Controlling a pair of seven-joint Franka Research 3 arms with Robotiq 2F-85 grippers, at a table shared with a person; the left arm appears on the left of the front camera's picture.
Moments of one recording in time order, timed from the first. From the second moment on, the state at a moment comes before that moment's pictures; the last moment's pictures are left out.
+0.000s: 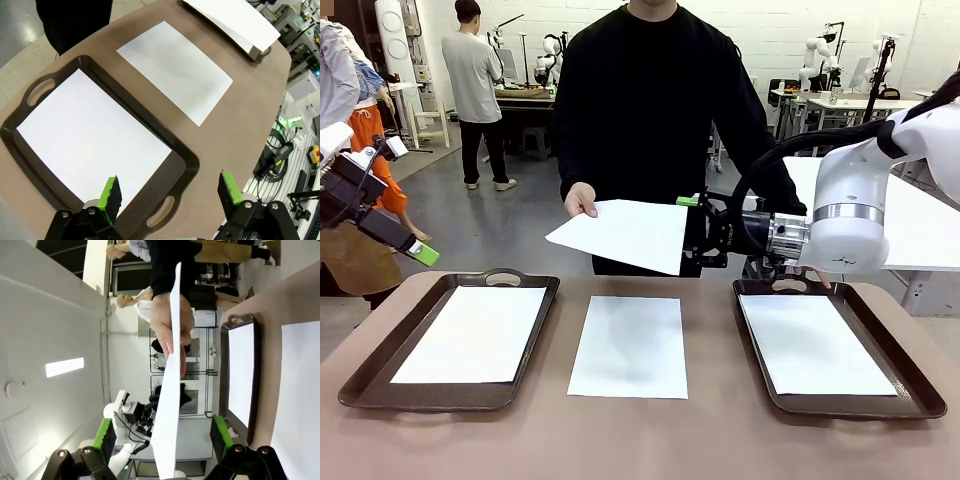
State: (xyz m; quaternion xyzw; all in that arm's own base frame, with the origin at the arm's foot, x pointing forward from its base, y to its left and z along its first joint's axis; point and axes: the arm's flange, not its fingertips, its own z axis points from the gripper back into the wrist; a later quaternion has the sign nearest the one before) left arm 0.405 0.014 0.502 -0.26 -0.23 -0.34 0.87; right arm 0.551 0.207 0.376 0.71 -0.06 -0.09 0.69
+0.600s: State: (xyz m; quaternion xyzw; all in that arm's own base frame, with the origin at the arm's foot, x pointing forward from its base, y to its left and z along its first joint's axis) left arm 0.405 0.014 0.502 -0.26 -0.23 -0.34 0.87; right arm 0.549 0.227 0.367 0.71 -0.04 -0.08 0.69
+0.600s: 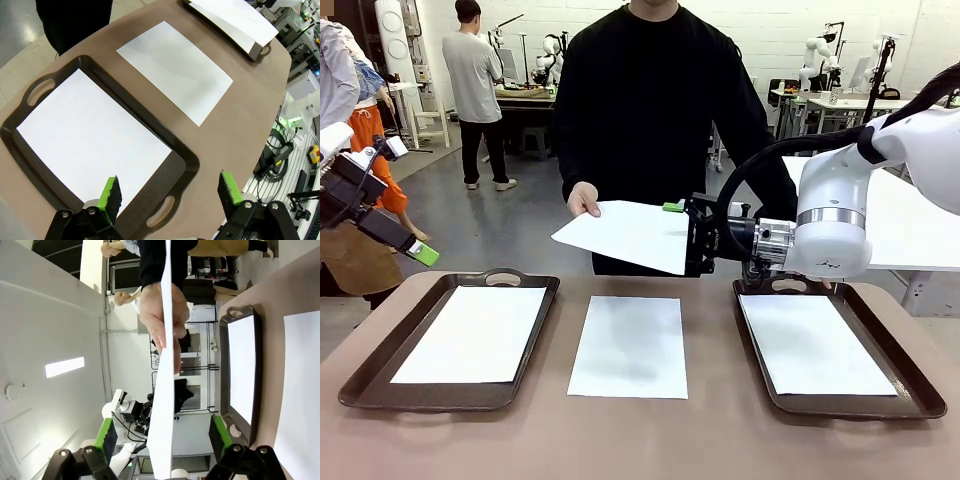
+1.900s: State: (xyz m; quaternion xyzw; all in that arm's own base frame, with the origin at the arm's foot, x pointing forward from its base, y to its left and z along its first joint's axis) left arm 0.405 0.014 0.502 -0.26 -0.23 -0.34 0.87; right arm 0.552 0.216 0.364 0.72 -0.04 -0.08 0.69
